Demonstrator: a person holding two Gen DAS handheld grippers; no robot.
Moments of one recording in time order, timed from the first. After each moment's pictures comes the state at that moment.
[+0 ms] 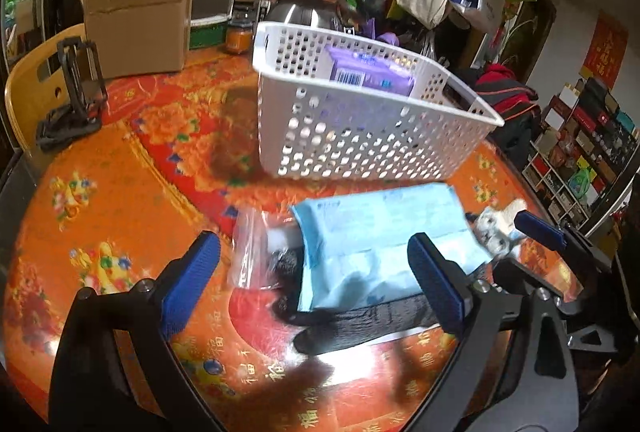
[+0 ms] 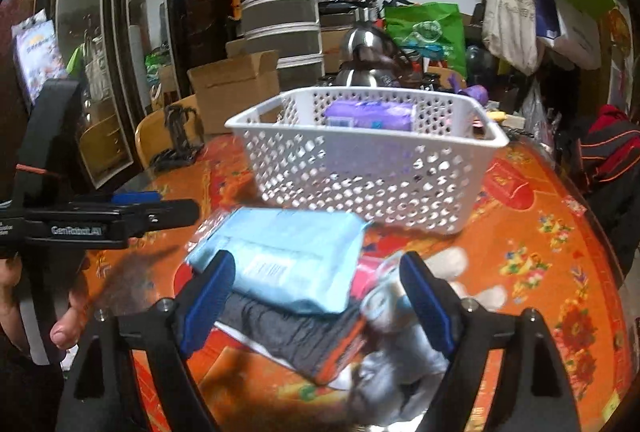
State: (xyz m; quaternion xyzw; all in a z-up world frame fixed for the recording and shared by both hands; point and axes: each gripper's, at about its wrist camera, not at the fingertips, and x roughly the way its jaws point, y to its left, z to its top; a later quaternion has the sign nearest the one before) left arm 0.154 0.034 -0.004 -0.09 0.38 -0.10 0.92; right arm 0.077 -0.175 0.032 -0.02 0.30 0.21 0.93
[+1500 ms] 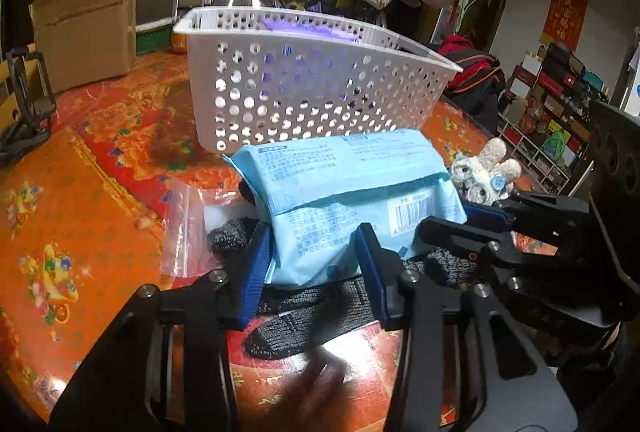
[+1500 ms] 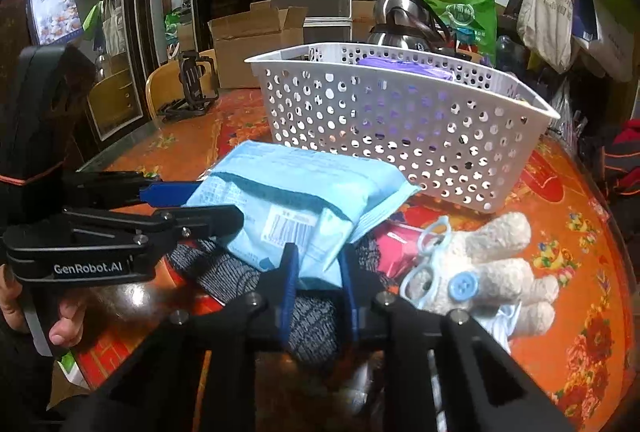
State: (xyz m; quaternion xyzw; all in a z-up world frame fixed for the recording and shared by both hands) left arm 0.152 0.004 -0.040 -0.05 0.35 -0.18 0.92; right arm 0.089 -0.155 -0.003 -0.08 0.34 0.24 0.91
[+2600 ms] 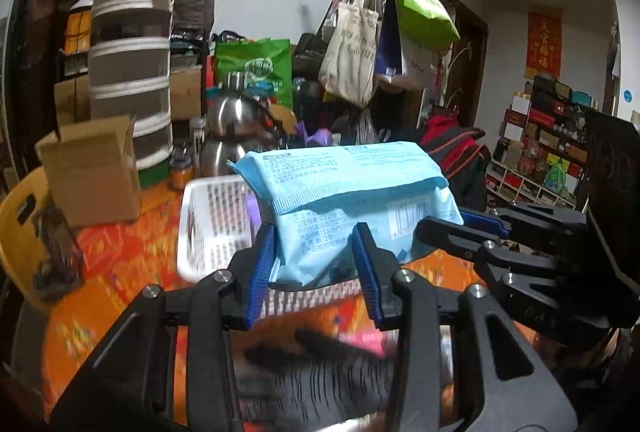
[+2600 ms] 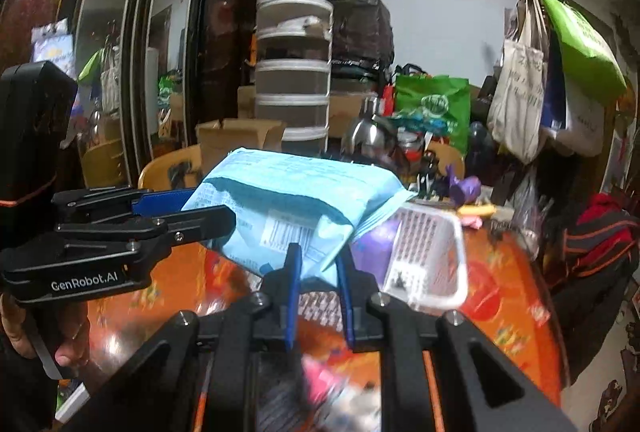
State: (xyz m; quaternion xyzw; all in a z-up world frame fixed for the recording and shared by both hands) left arm 0.167 -0.025 0.143 -0.02 0.22 -0.18 0.96; right arm 0.108 -0.180 0.151 -0.07 0.21 0.22 0.95
